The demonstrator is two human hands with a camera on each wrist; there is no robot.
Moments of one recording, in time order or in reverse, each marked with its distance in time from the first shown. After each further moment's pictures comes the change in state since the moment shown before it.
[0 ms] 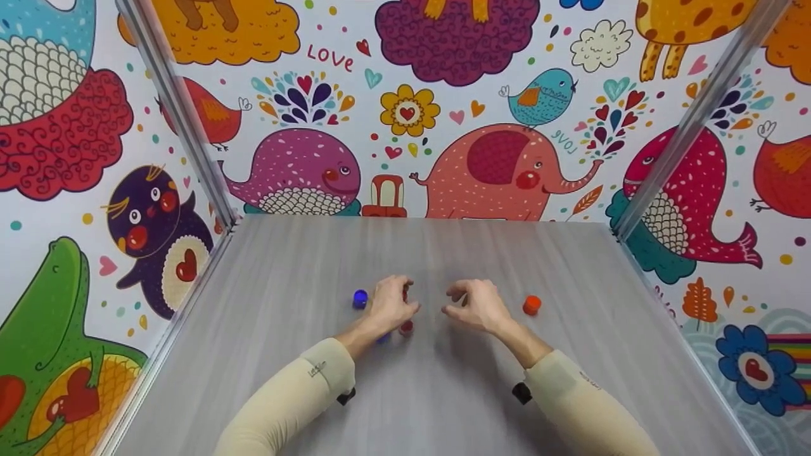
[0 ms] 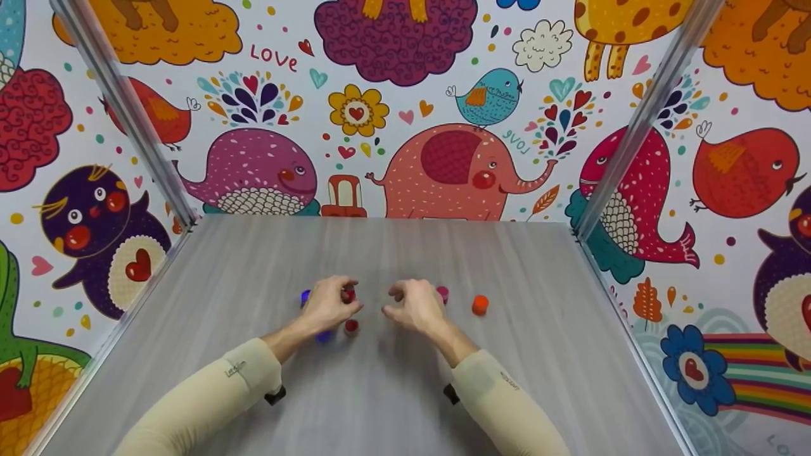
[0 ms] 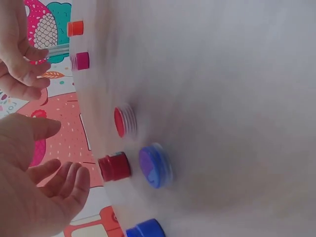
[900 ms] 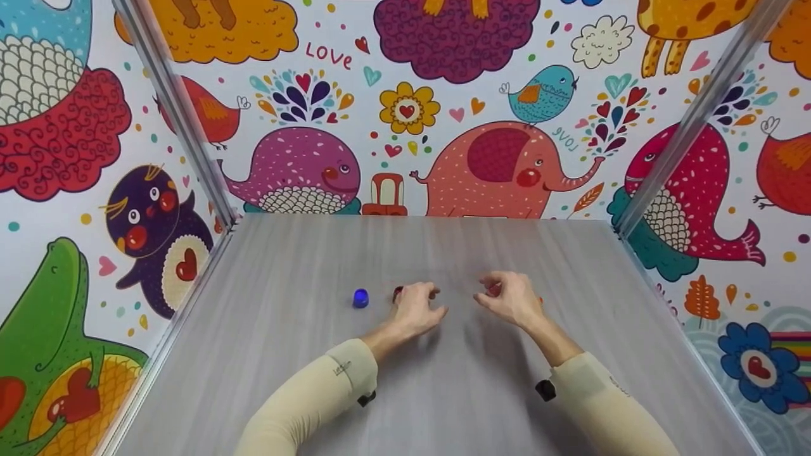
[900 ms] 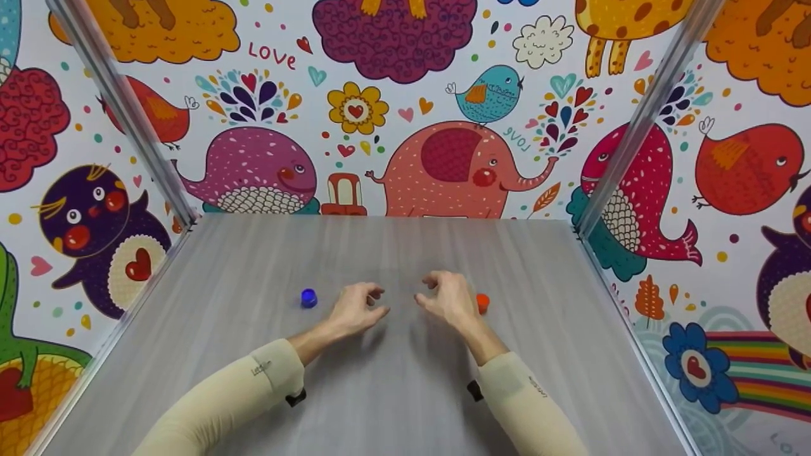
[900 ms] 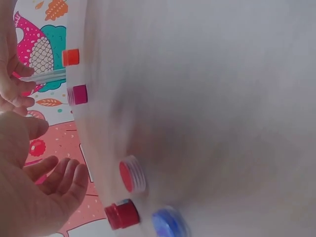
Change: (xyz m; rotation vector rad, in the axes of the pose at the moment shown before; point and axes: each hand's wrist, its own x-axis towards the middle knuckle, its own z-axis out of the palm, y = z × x) left_hand 0.005 0.028 0.036 -0.025 -0.073 0.043; right_hand -0.011 0.039 -0.035 -0.039 0.149 0.080
